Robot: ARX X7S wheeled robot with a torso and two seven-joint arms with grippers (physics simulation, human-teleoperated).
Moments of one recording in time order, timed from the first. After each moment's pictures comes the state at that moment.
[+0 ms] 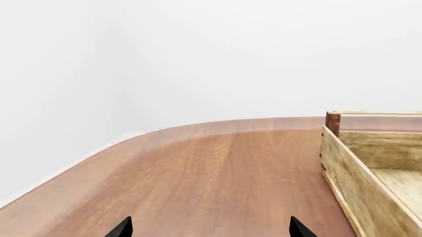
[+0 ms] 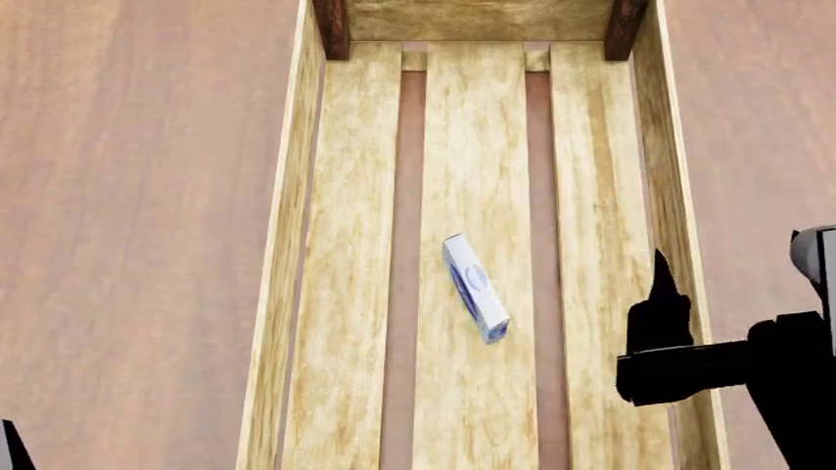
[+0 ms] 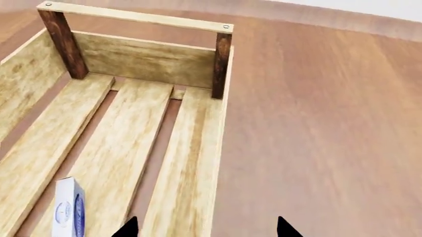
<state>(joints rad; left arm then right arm) 0.16 -0.45 0.33 0.22 -0.09 0.55 -0.69 0.52 0.85 0.00 -0.50 1.07 0.90 0.36</state>
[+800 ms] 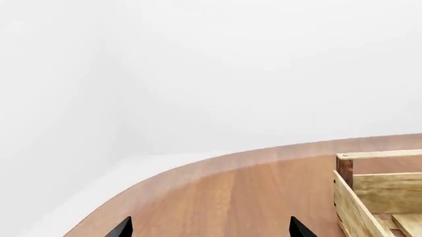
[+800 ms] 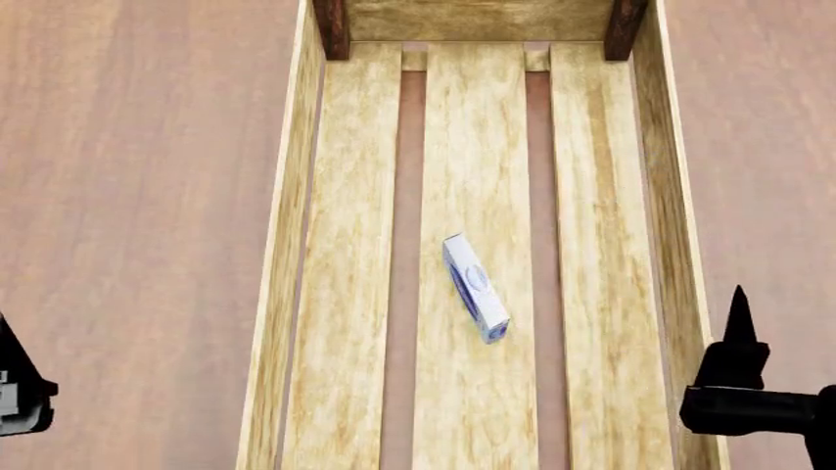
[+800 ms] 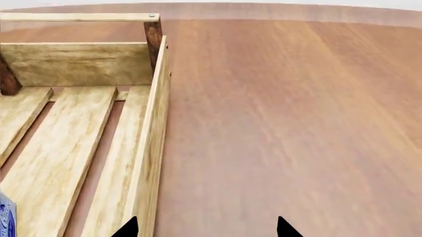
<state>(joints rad) -0.11 -0.59 0.27 0.58 -0.26 -0.03 -0.68 0.22 0.76 0.13 -0.41 0.88 0.59 0.29</state>
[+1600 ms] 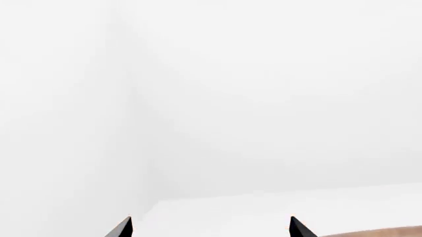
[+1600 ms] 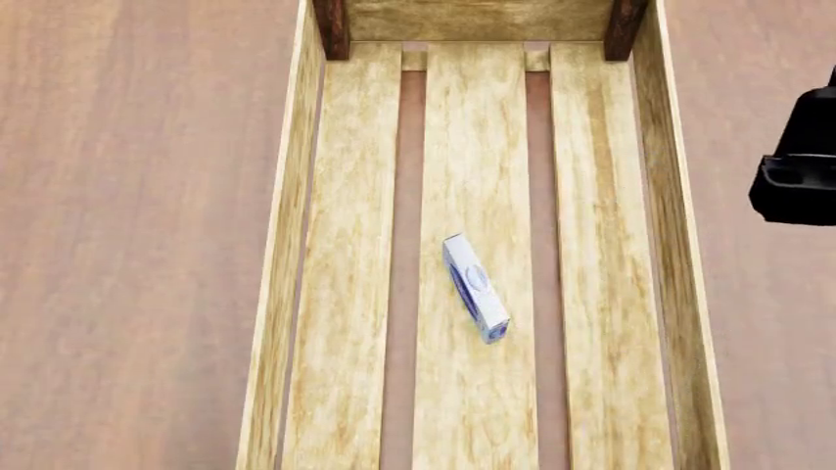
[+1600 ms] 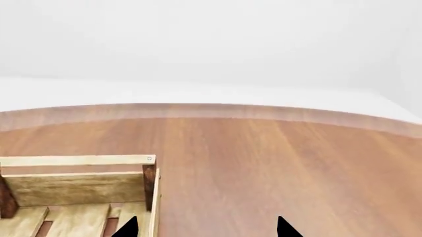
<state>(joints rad) -1.18 -0.65 0.10 0.78 -0.93 -1.13 -0.87 0.80 0.93 0.11 -0.54 1.30 0.94 0.68</state>
